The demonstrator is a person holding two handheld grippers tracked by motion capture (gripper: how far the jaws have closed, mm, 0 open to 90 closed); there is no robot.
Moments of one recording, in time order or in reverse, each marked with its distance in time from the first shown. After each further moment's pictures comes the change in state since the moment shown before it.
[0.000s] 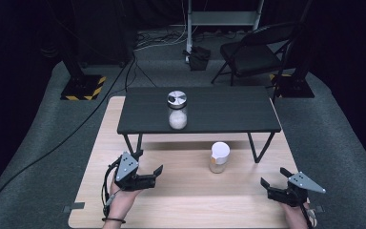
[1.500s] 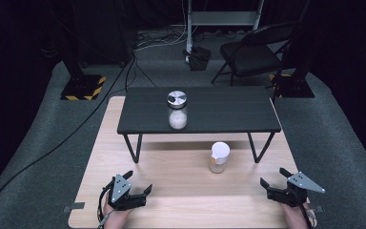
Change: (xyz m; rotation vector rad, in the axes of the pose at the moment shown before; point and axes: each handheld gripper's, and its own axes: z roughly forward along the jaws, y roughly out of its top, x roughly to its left) left arm -0.005 -0.075 -0.011 0.075 0.082 -0.006; right arm 0.001 0.001 0.000 0.007 0.002 -0.001
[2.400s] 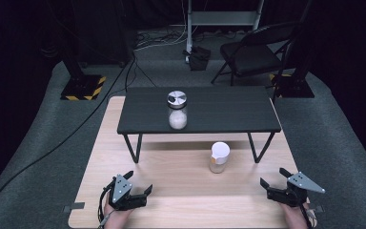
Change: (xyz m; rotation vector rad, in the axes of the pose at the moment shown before) left arm -0.002 0.001 0.001 0.006 0.000 0.005; right arm 0.000 0.000 0.000 -0.002 0.002 -0.001
